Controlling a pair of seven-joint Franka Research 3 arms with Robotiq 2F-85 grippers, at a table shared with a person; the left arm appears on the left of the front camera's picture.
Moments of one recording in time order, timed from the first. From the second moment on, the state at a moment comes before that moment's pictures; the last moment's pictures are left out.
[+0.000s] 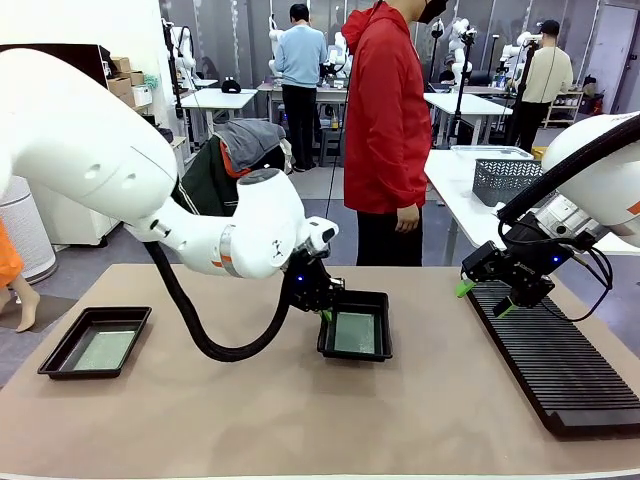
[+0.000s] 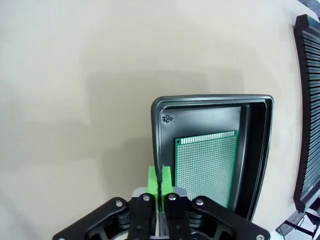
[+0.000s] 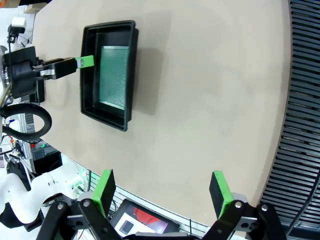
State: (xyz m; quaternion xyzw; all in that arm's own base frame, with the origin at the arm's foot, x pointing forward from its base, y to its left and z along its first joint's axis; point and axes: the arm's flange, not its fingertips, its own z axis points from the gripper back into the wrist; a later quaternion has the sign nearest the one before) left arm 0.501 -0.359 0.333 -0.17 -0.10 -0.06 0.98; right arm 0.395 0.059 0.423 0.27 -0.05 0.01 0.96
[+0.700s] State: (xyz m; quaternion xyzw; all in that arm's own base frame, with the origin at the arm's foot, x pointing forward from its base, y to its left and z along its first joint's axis) left arm 0.476 -0.253 0.342 -0.19 -0.10 -0.05 0.97; right arm 0.395 0.059 0.423 0.27 -0.05 0.01 0.96
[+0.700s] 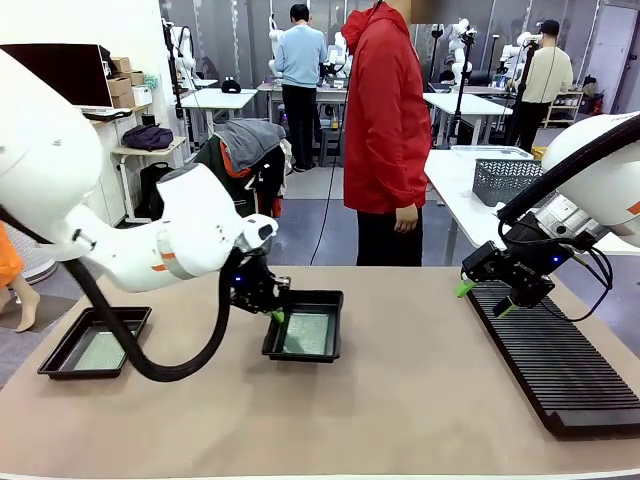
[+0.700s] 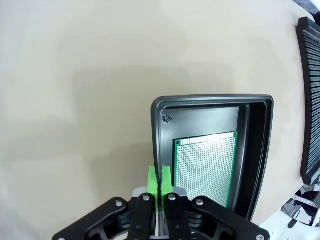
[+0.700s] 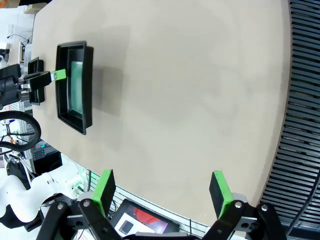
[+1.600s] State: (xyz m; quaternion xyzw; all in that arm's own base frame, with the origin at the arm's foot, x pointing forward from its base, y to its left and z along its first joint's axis) left arm 0.451 -0.102 0.351 -0.17 -0.10 -0.04 0.98; right arm 0.395 0.059 0.423 0.27 -0.05 0.01 0.96
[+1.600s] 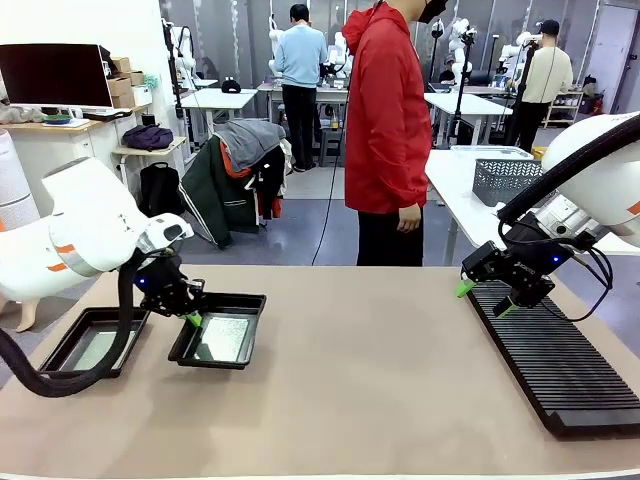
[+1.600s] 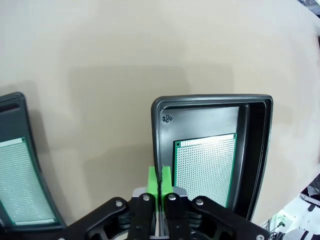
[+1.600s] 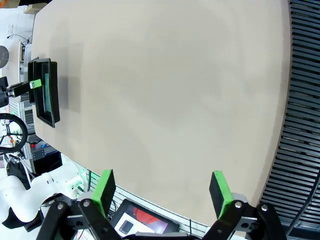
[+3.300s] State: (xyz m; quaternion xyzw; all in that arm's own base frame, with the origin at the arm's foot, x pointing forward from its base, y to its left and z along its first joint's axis) left arm 0.456 -0.035 0.310 -0.15 -0.10 -0.01 0.98; right arm 0.395 0.058 0.423 0.27 -0.05 0.01 0.96
